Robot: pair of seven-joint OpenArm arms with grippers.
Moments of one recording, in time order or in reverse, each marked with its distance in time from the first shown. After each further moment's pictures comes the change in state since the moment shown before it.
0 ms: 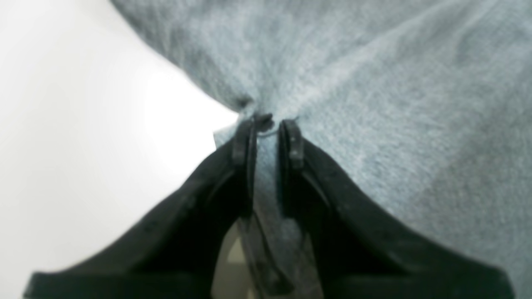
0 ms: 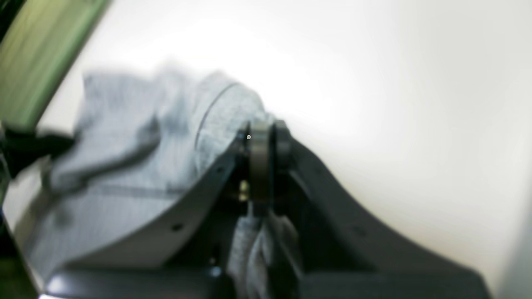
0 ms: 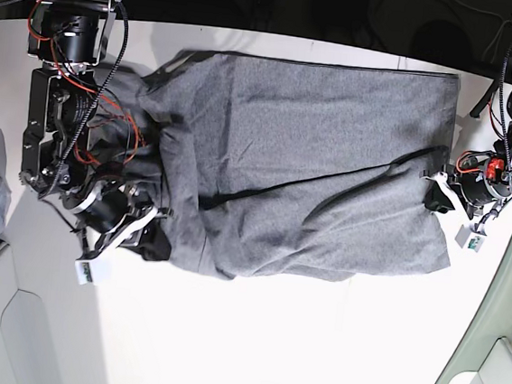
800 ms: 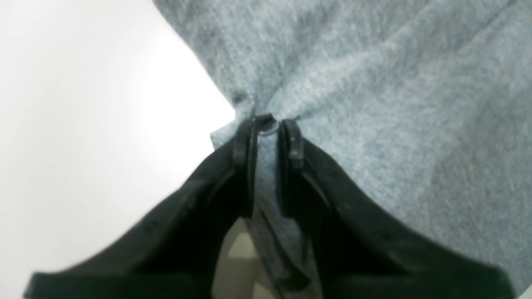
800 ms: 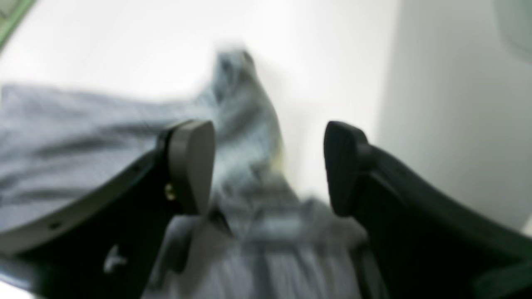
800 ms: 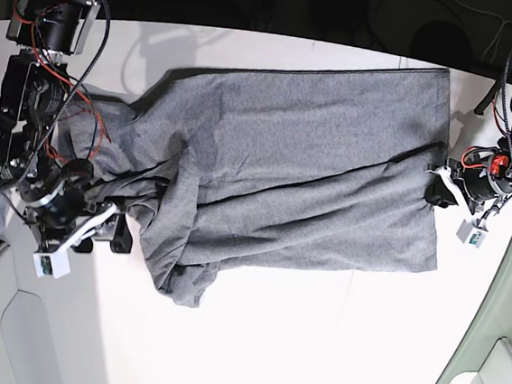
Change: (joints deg) left arm -0.2 -1.4 0.0 -2.2 0.4 -3.5 -0.5; right arm -4.0 2.9 3.8 7.0 -9.3 -5.3 -3.7
